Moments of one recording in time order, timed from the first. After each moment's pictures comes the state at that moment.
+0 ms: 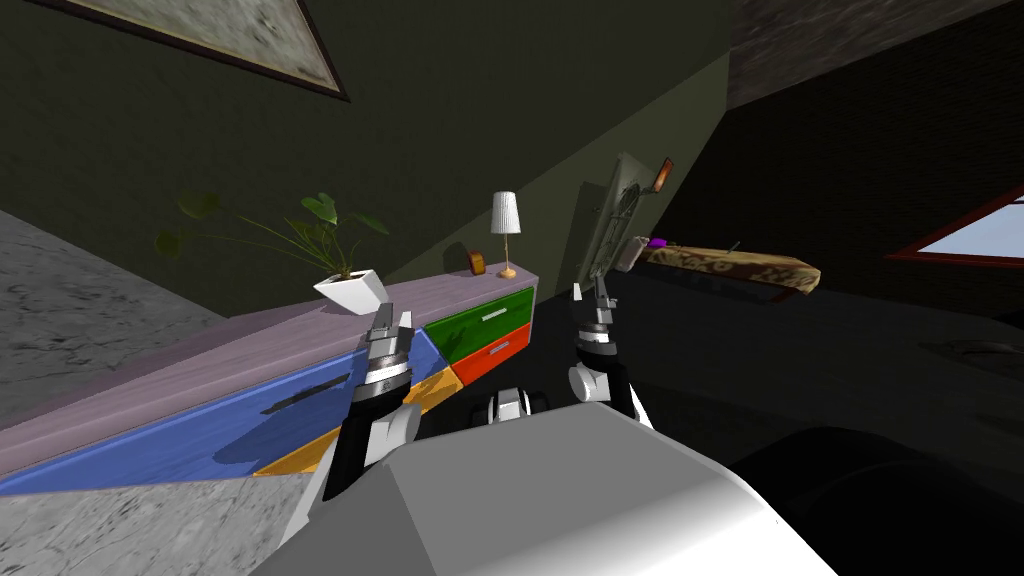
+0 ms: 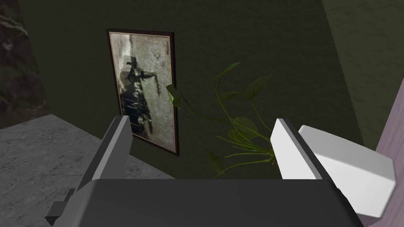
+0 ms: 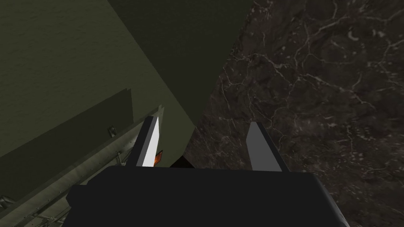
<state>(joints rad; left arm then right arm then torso) 0.50 0.05 0.05 -2.27 0.01 -0.40 -0.10 0.47 0.03 0.06 -2.33 -0.06 -0.49 -0.17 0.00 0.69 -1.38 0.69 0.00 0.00</state>
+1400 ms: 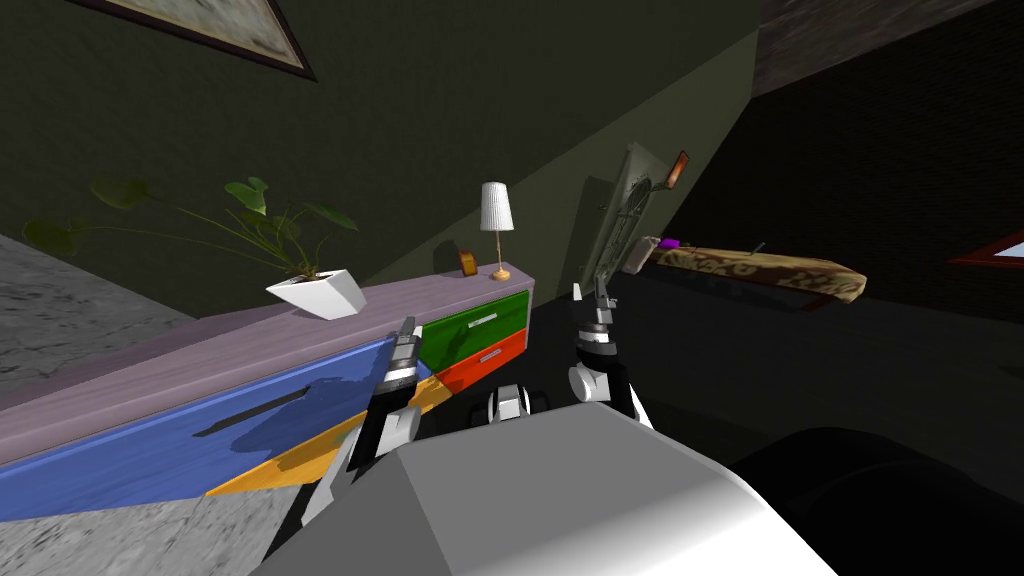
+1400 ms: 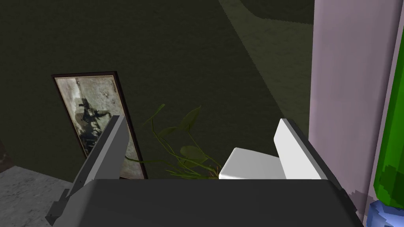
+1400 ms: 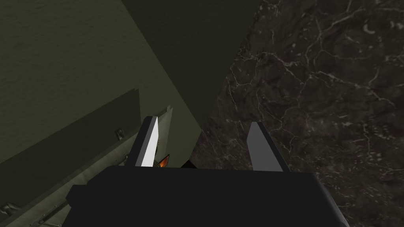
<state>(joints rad) 0.43 0.14 0.08 -1.98 0.00 -0.43 -0.11 0.47 0.03 0.06 -2.33 -0.06 -0.49 -0.17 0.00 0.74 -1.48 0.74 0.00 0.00</state>
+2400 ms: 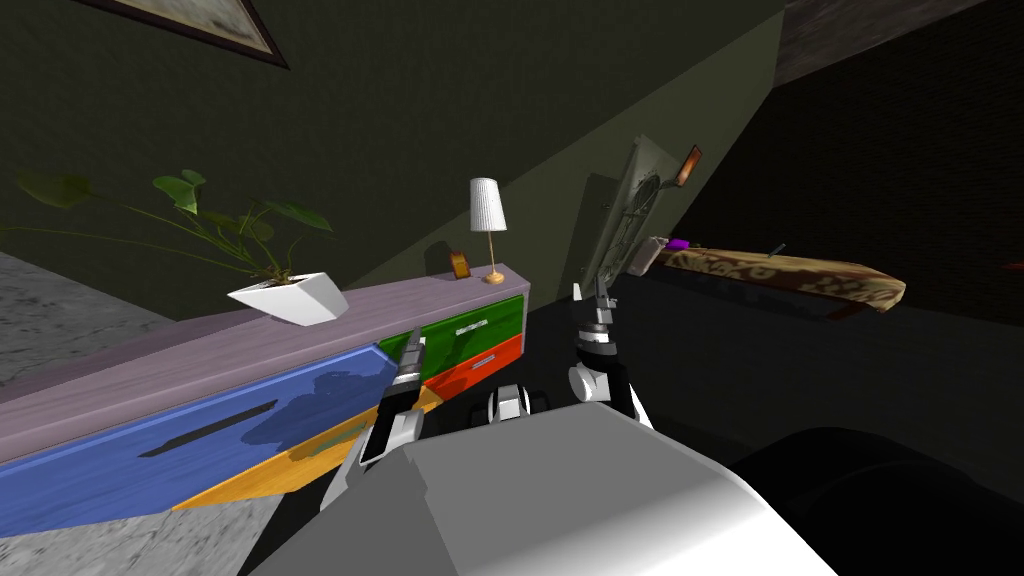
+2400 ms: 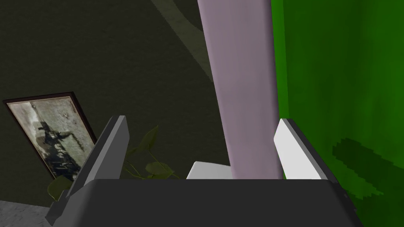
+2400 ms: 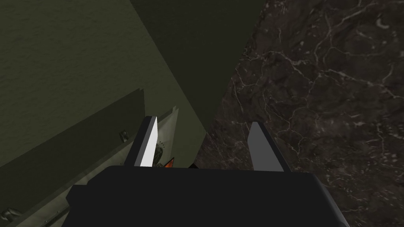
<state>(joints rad) 0.39 0.14 0.10 -1.78 0.00 -0.44 -0.12 0.47 0.03 0.06 -2.33 -0.06 -0.49 -0.17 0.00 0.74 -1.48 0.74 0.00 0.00</state>
